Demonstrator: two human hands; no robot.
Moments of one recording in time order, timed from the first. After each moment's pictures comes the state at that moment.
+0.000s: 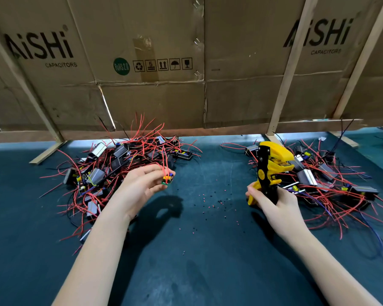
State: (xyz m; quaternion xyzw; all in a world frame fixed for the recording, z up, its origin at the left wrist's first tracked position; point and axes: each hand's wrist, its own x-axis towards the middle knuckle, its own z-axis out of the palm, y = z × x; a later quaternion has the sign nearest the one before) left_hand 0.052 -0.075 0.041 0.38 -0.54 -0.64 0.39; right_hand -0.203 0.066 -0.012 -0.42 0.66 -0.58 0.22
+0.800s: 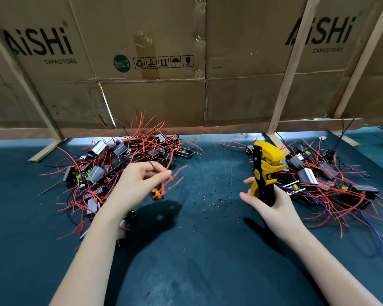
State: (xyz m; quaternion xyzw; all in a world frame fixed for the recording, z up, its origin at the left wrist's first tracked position) left_hand 0.063 -0.074 0.043 0.38 -0.74 -0.43 0.35; right_hand -0.200 0.068 -0.011 -0.47 0.63 -0.57 0.25
